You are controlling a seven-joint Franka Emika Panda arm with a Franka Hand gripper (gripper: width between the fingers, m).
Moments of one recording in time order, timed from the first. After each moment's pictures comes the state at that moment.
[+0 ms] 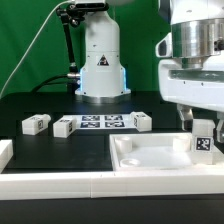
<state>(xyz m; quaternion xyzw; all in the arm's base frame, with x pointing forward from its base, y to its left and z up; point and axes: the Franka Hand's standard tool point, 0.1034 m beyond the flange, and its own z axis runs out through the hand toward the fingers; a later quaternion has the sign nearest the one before) 0.619 0.120 0.072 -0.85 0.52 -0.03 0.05</state>
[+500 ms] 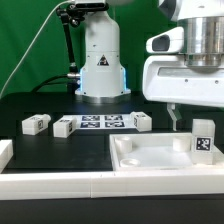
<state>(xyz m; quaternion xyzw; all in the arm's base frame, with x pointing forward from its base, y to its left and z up) 0.619 0.124 0.074 -0.94 0.33 -0.04 0.01</state>
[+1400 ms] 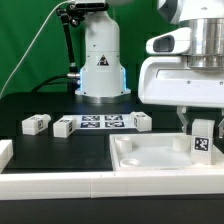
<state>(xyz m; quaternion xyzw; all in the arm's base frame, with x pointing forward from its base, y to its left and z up) 0.619 0.120 0.071 -0.97 0.22 -0.06 0.00</state>
